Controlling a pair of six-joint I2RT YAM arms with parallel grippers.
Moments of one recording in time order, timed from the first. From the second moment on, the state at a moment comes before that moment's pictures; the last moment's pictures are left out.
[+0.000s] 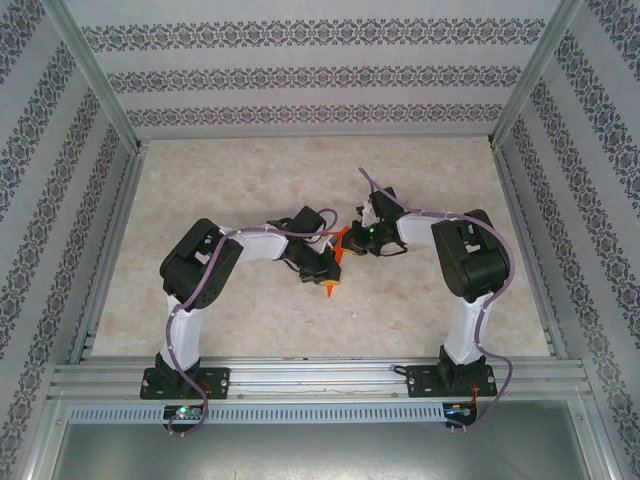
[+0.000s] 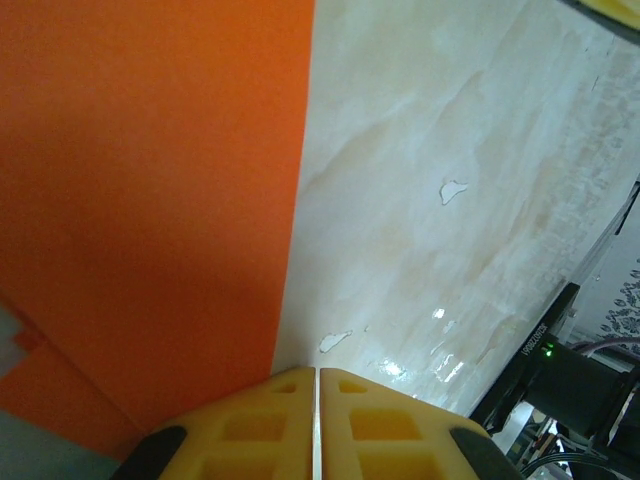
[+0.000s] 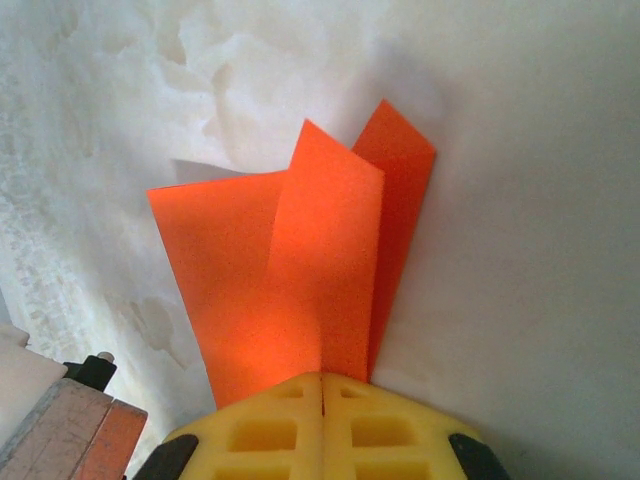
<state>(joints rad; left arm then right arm) -0.63 2.04 1.21 -0.34 0.72 -0.67 0.33 1.95 1.05 -0.21 -0.63 0.62</state>
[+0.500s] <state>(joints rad) -0.65 2.00 1.15 -0.30 0.69 -0.66 0.34 1.95 1.06 -0.22 -0.63 0.60</state>
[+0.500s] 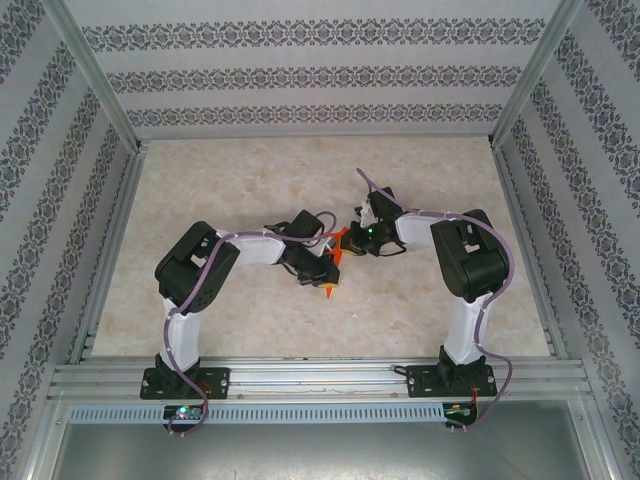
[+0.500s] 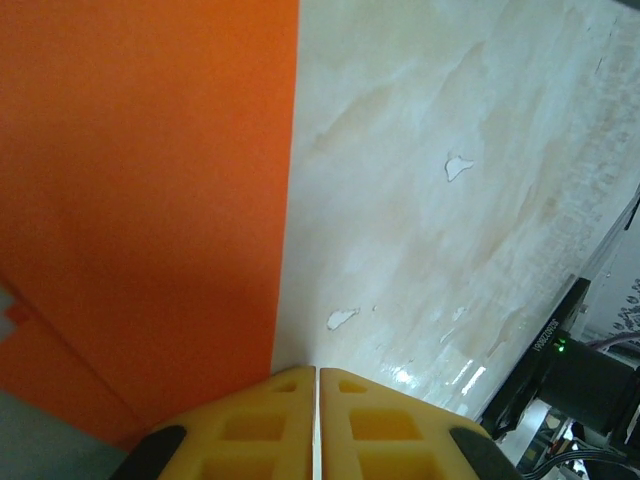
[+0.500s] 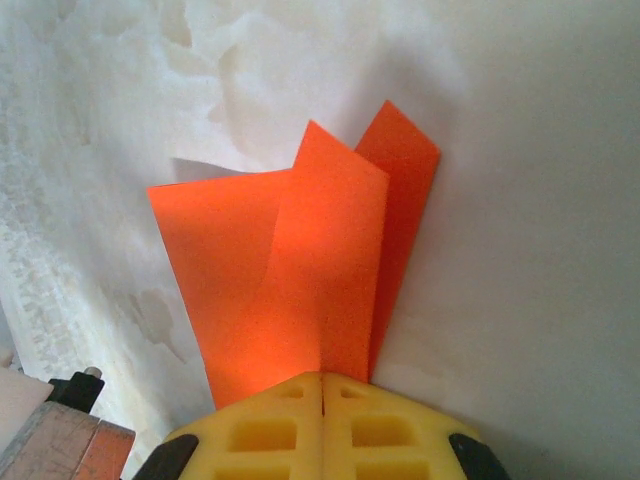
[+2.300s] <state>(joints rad) -0.69 1.60 1.03 -0.37 0.36 -0.61 0.36 1.94 1.10 -0.32 -0.54 0.59</state>
